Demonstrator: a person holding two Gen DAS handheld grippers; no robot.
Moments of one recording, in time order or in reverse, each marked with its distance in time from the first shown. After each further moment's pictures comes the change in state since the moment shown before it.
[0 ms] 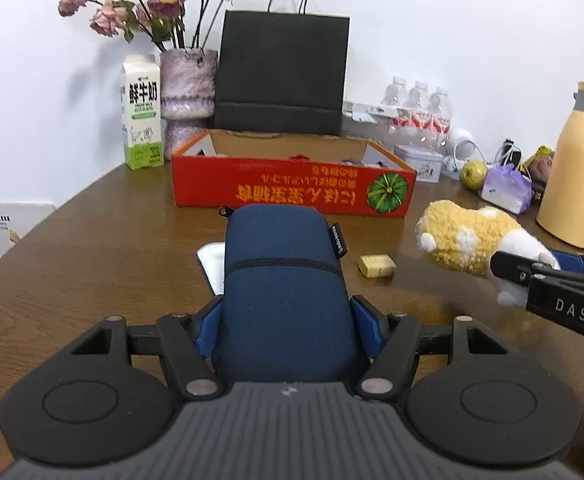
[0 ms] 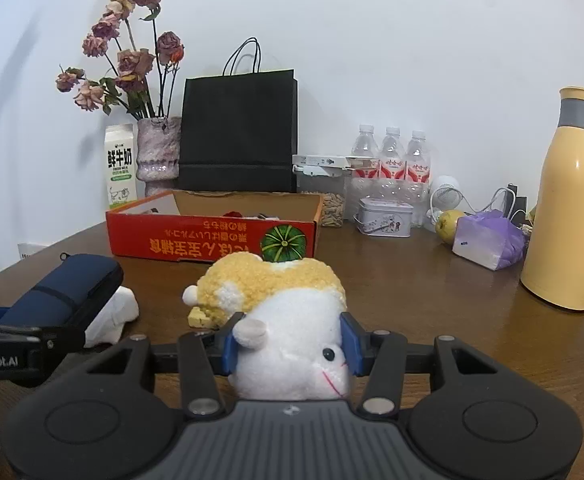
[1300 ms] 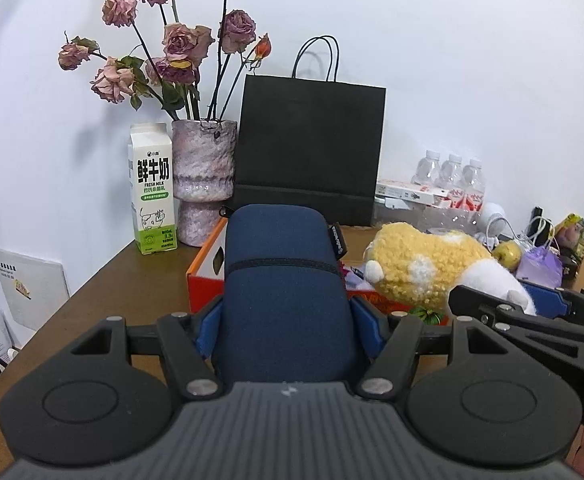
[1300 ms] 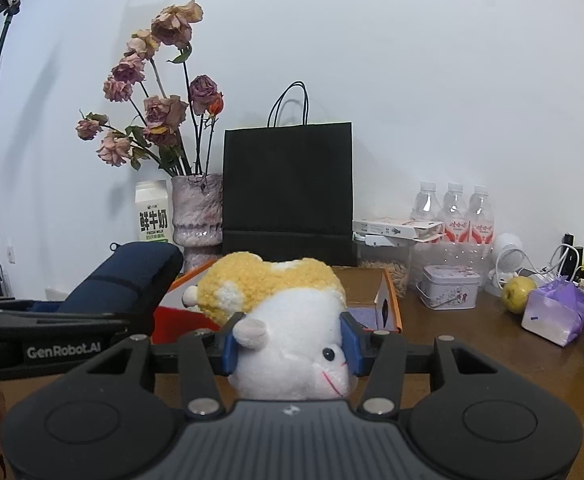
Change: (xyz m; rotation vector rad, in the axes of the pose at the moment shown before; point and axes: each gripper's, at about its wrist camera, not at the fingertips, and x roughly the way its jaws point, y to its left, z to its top) left arm 0.042 0.024 0.105 -0.028 -0.131 0.041; right arm 0.061 0.050 0.089 0.010 -0.094 0.100
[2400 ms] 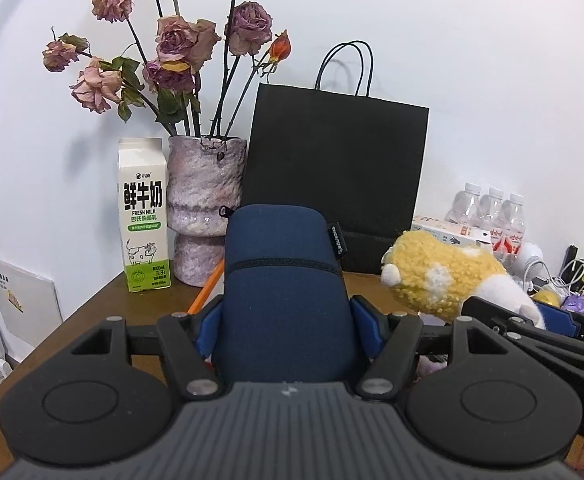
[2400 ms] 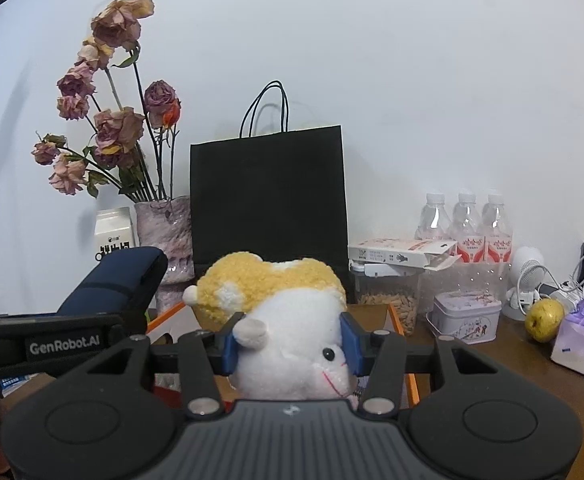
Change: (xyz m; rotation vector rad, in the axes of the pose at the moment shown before) left arm 0.093 0.002 0.046 -0.048 -0.045 0.044; right arm 0.099 -0.018 0.034 0.042 -0.043 -0.015
